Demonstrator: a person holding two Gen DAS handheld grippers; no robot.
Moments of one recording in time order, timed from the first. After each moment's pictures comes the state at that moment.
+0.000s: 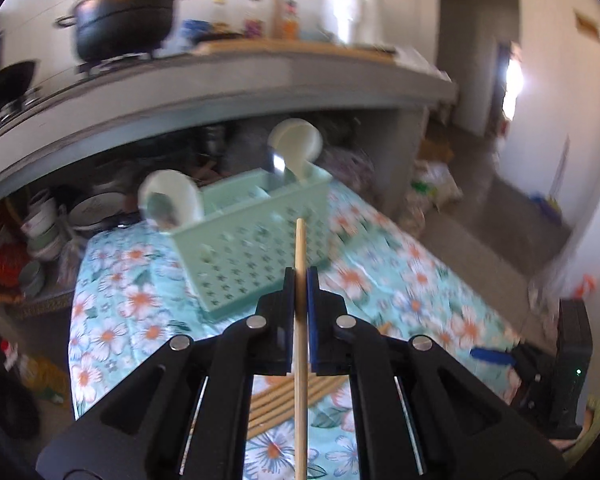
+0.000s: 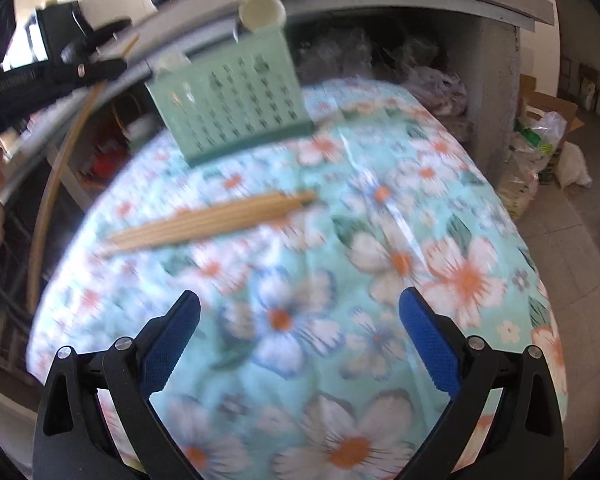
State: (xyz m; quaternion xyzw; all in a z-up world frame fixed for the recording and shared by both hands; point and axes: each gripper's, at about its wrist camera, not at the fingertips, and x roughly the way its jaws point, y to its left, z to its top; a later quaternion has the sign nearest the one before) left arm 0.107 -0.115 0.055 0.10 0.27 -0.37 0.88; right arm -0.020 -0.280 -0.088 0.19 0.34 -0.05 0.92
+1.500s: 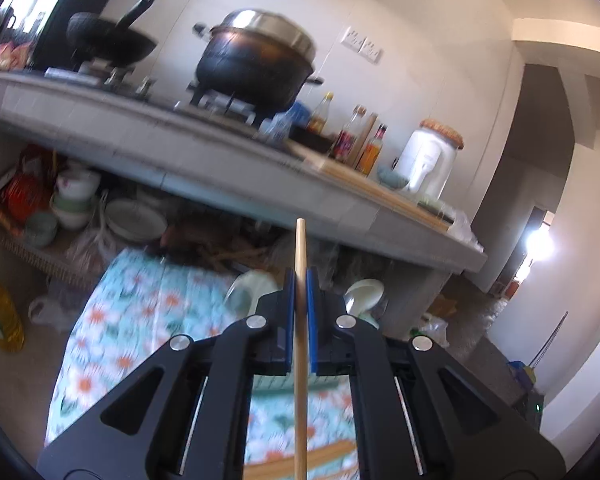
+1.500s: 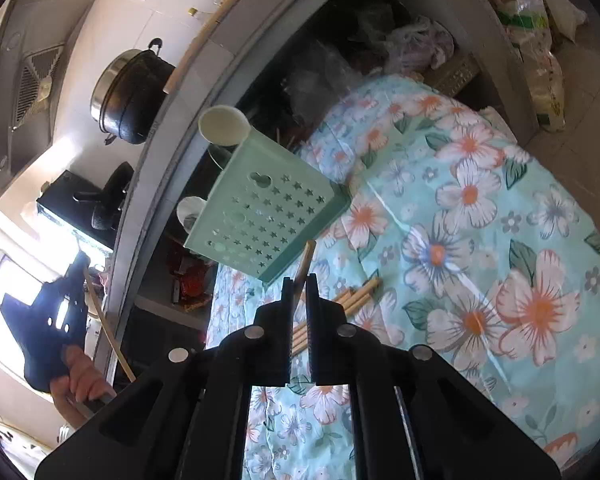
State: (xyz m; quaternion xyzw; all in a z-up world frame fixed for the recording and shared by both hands) left arm 0.158 -0.034 0.122 -0.14 0.18 -0.32 0.92; right arm -0.005 -0.357 -0.049 0.47 0.26 0.01 0.85
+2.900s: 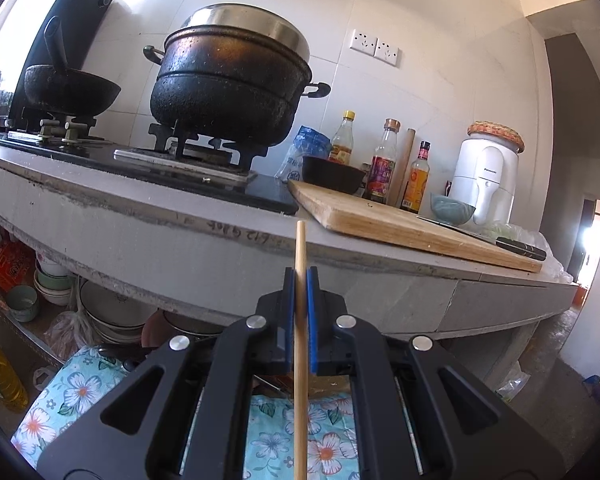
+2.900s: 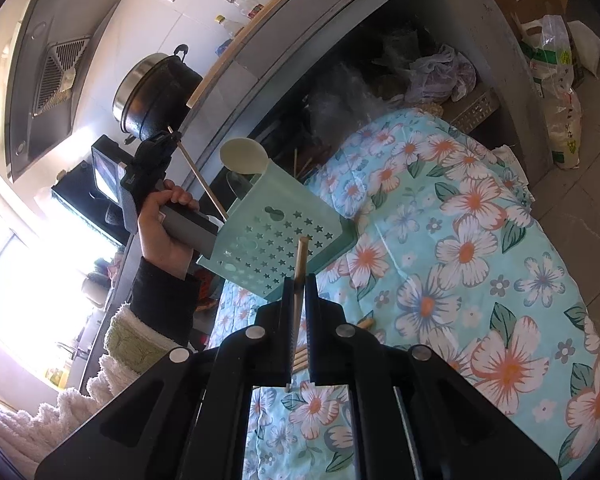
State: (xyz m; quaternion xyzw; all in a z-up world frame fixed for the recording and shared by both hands) left arm 0.316 -0.203 0.112 -0.09 0.10 -0.22 0.97; right arm 0.000 -0.382 -0.034 0.44 0.24 0.03 0.87
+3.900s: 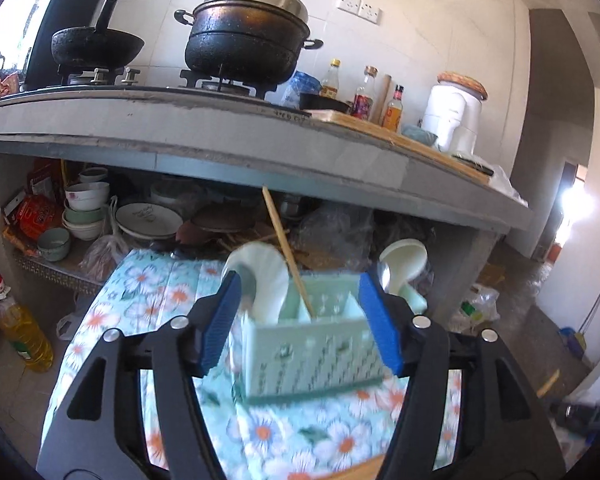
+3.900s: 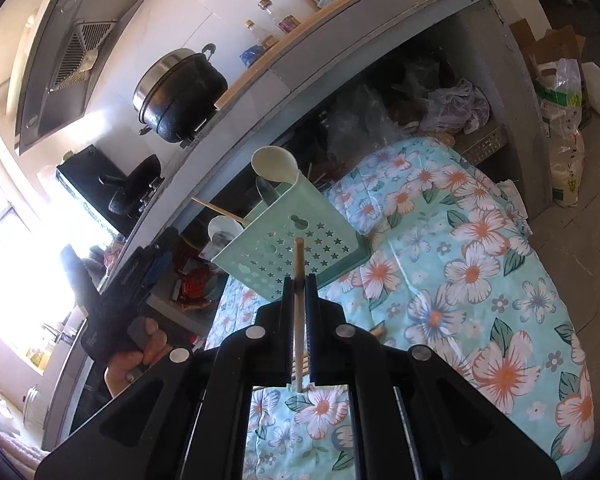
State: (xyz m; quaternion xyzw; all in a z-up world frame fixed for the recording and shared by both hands) left arm 0.167 -0.094 0.061 -0.05 0.20 -0.26 0.94; right arm -0.010 -0.359 -0.001 0.38 0.22 0.02 0.90
